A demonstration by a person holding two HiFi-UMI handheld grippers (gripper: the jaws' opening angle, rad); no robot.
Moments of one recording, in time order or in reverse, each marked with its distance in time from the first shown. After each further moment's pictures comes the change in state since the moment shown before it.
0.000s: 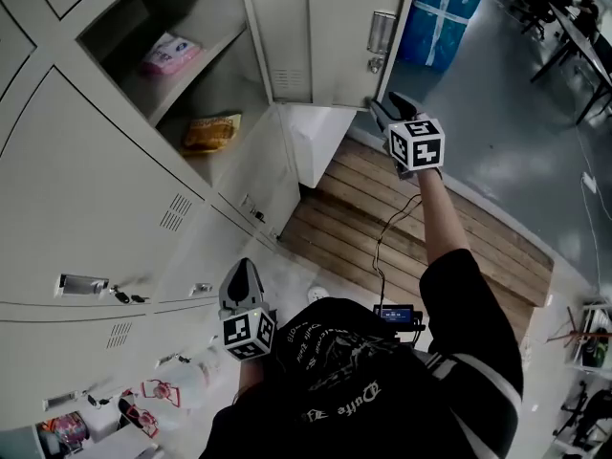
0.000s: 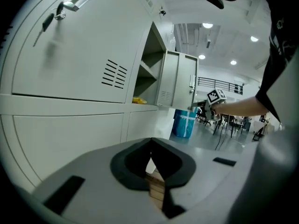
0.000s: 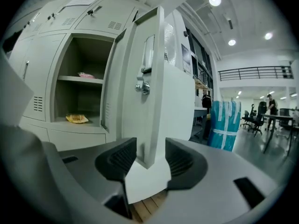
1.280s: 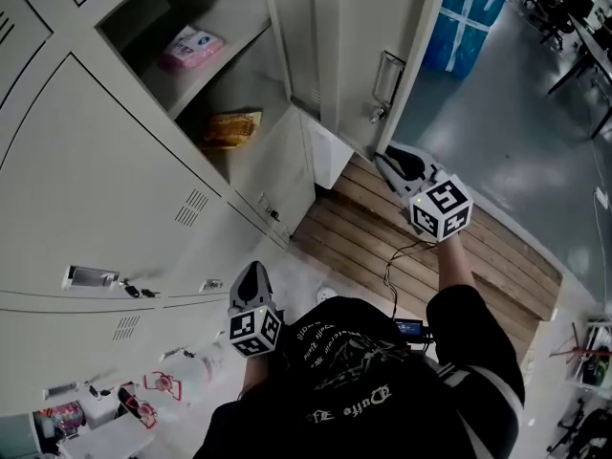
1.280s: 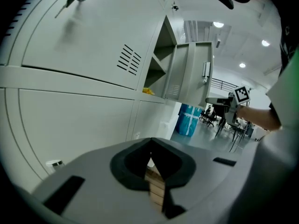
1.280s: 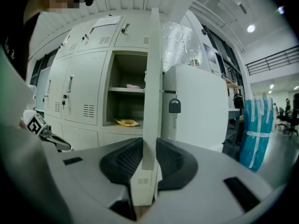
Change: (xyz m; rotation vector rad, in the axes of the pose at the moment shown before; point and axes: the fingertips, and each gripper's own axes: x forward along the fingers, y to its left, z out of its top) left arm 0.004 0.019 -0.029 -0.085 0.057 0.037; right arm -0.084 0.118 -0.009 -0.047 -0.075 0.377
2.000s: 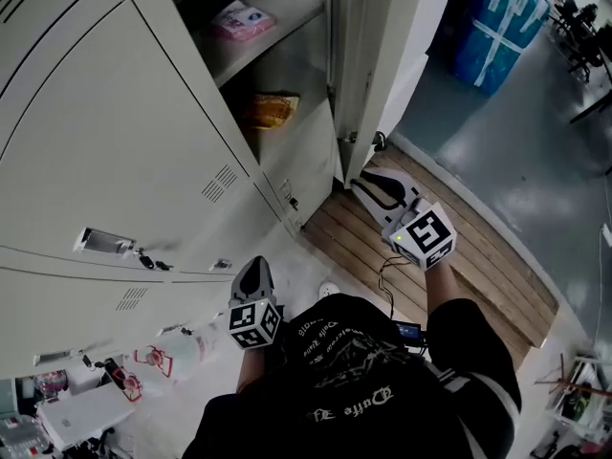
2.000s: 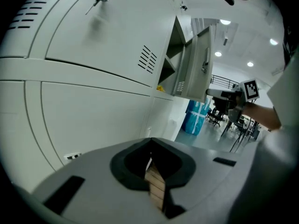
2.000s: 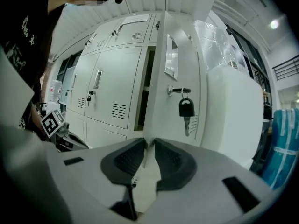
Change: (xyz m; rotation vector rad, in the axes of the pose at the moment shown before) left arm -0.020 0.036 -0.016 -0.033 0.033 0.074; right arm 0.035 0.126 0.015 -0.148 -0.047 0.252
